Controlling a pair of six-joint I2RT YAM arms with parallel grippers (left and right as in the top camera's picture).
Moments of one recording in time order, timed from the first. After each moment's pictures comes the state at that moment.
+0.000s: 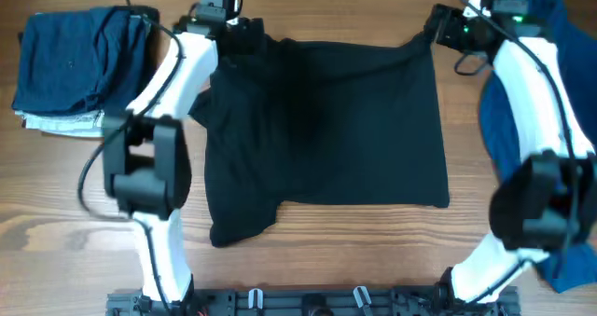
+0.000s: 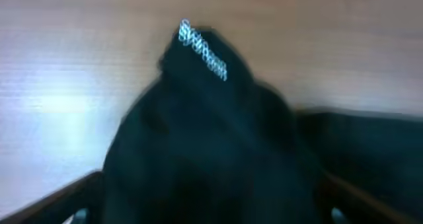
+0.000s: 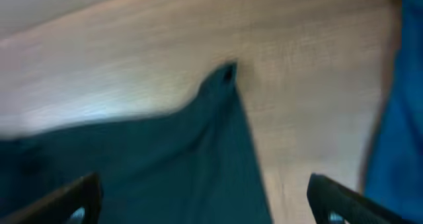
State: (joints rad) left arm -0.20 2.16 1.78 -0.61 -0.02 -0.26; right arm -0.07 1.89 1.68 -0.76 -0.09 0.21
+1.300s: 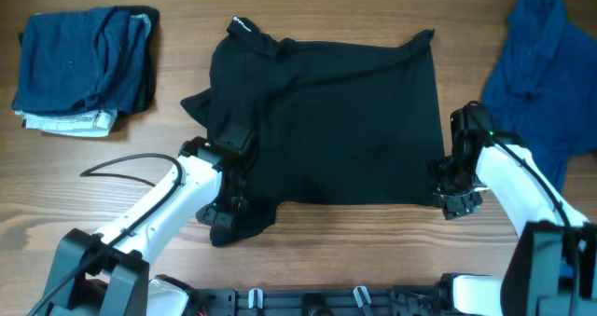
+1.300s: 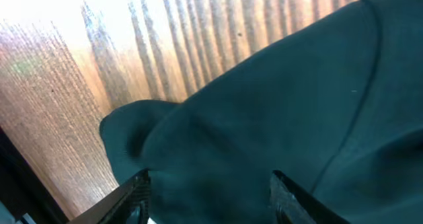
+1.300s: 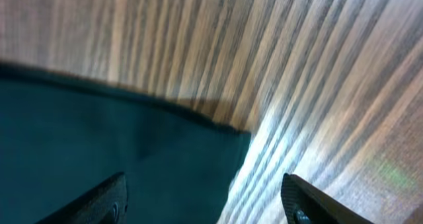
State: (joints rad) left arm -0.44 1.49 0.83 -1.02 -0.04 -1.71; right arm -0.07 1.52 0.79 -0.90 0.03 1.23
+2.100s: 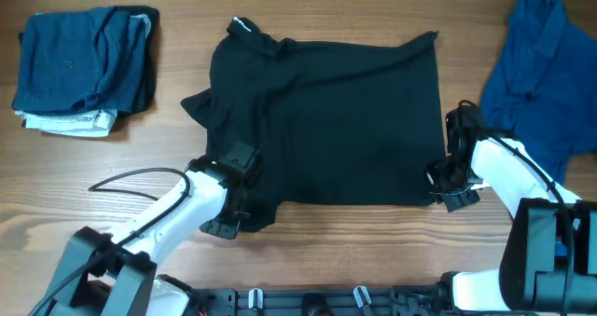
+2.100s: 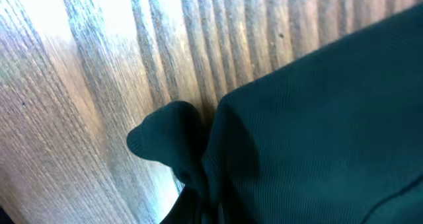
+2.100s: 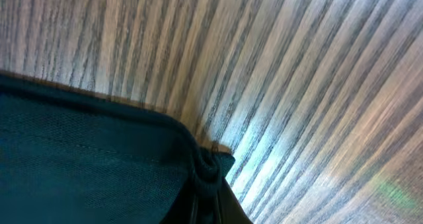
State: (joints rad) left arm -0.49 1.48 0.70 -0.87 -0.06 -1.78; right arm -0.07 1.61 0.79 -0.88 0.03 1.17
